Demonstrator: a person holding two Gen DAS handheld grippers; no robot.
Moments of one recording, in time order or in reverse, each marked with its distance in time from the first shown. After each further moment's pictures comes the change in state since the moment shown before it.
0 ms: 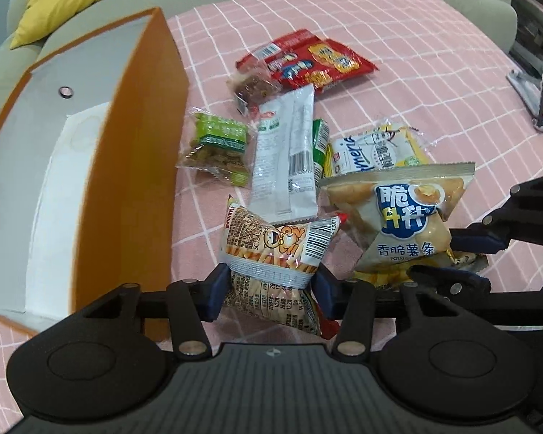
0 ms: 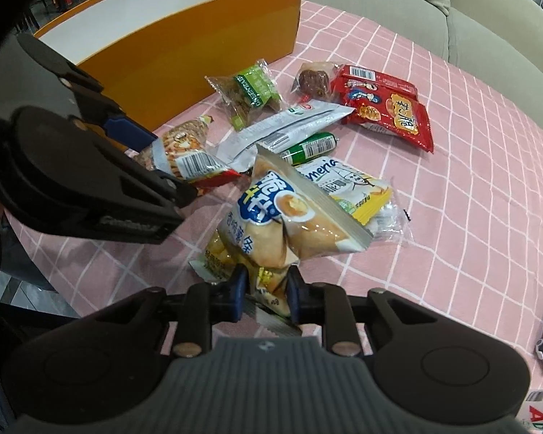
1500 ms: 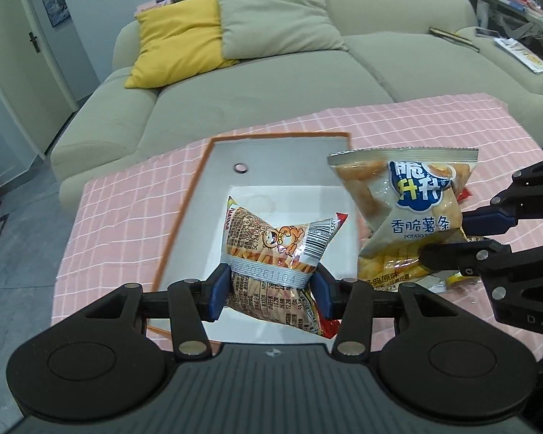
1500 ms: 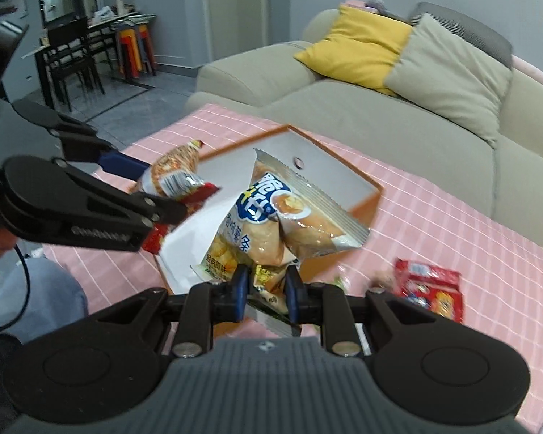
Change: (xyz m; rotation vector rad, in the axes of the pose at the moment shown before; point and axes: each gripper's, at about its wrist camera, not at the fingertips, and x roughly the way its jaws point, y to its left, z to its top) left arm -0.126 0.134 0.001 -0.134 -0.241 0.181; right arm -0.090 0.066 0.128 -0.120 -0.319 0.178
